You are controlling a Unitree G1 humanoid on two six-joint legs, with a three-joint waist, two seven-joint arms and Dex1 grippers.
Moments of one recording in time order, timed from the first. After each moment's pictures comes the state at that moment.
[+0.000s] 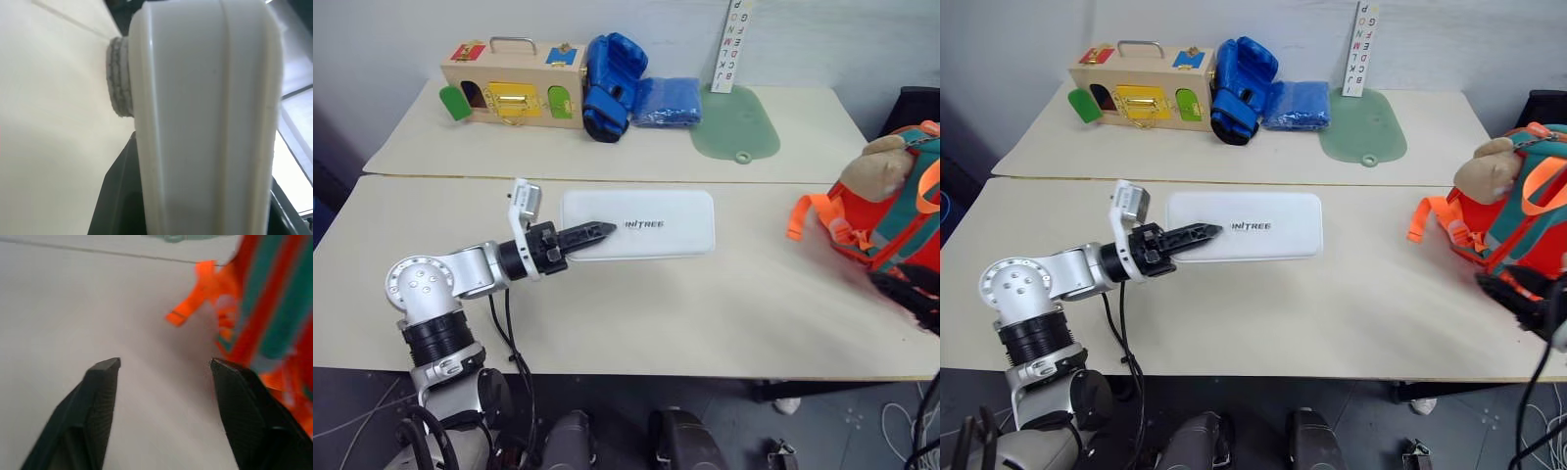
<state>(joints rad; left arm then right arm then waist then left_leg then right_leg) -0.68 0.27 0.59 -0.07 -1.10 1.62 -0.41 0.09 -0.84 -0.88 -0.13 0.63 0.79 0.81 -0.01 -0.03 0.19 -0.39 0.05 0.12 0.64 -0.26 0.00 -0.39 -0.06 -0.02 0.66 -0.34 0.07</state>
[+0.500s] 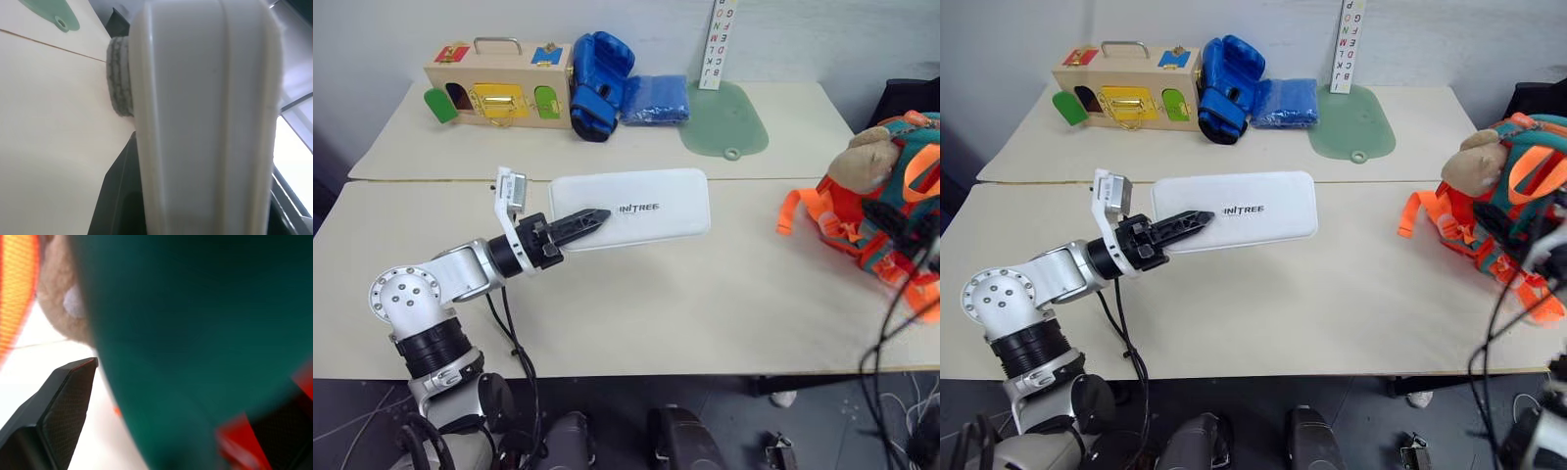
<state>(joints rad) -0.65 0.27 0.60 -0.13 -1.22 1.54 -0.24 -0.60 -0.79 -0.56 0.50 0.52 0.60 0.64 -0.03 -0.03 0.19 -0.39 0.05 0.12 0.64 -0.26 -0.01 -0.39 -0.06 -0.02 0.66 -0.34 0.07</state>
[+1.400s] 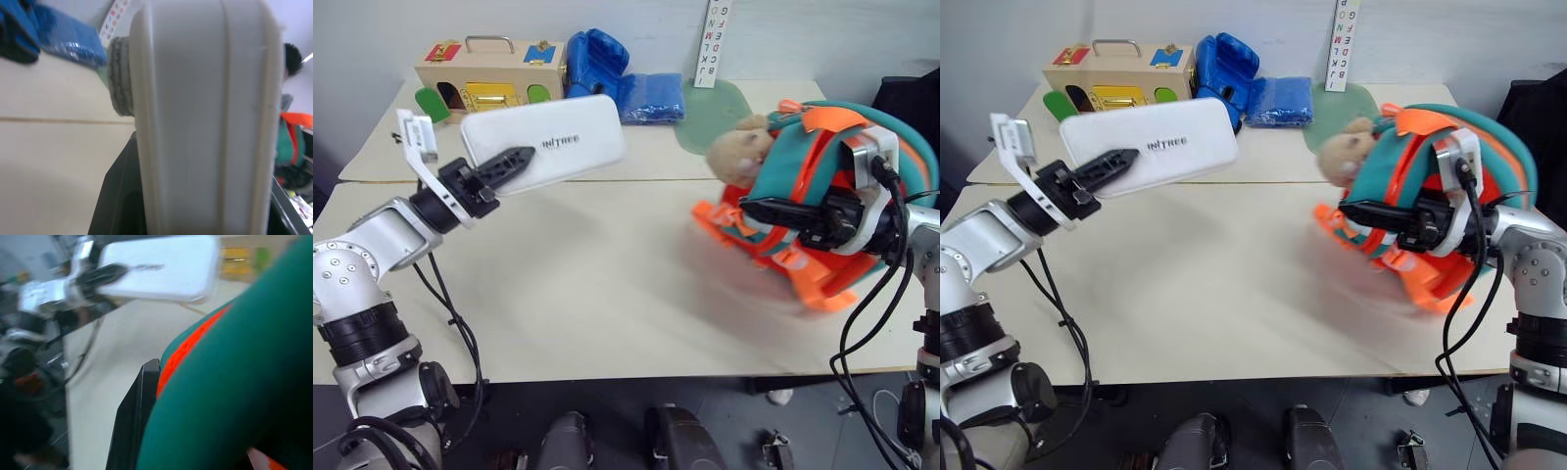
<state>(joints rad) -0.71 0.59 0.55 0.01 -1.17 1.19 -0.28 -0.64 -0.80 -0.24 -0.06 0.91 0.96 1.19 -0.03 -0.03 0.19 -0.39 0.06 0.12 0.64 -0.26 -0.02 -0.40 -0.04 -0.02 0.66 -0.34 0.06</state>
